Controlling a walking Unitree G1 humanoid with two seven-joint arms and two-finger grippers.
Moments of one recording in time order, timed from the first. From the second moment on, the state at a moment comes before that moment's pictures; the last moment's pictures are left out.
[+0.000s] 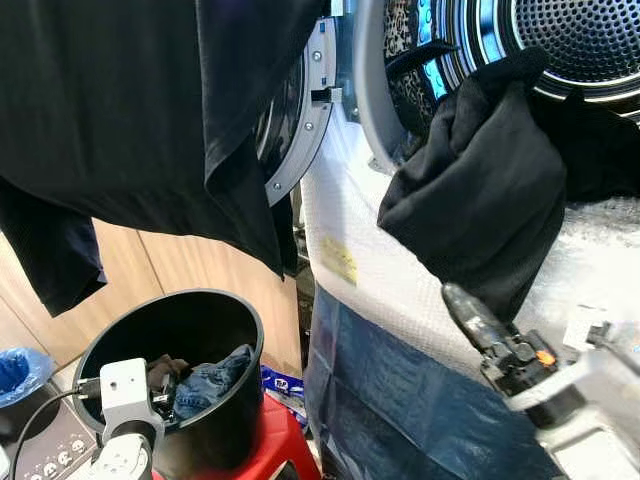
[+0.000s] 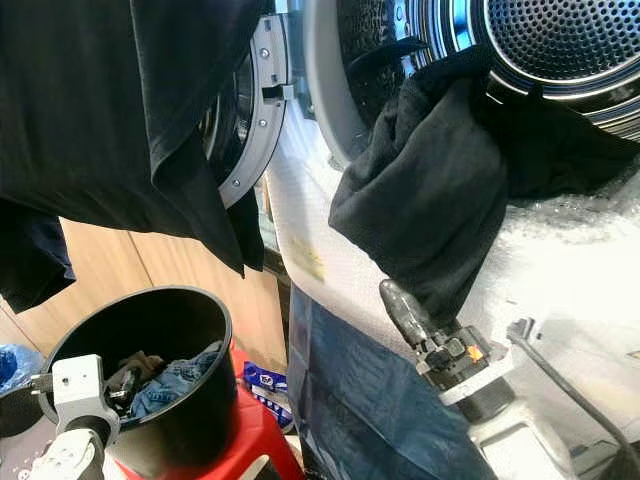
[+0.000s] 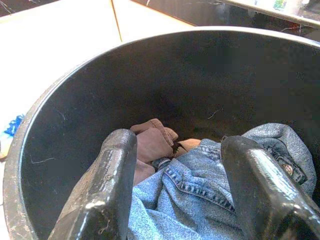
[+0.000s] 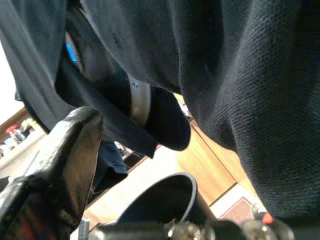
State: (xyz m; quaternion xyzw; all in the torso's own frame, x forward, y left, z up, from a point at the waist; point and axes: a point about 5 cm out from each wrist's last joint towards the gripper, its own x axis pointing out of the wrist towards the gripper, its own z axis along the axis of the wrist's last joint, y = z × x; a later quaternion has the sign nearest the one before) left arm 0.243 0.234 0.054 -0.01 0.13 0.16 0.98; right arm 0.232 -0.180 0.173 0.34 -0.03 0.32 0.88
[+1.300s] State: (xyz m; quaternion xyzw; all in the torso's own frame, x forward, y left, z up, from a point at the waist) left arm 0.238 0.238 0.056 -0.01 0.11 0.18 0.98; right arm 0.398 -0.221 0.396 -0.09 -0.29 -0.33 0.89
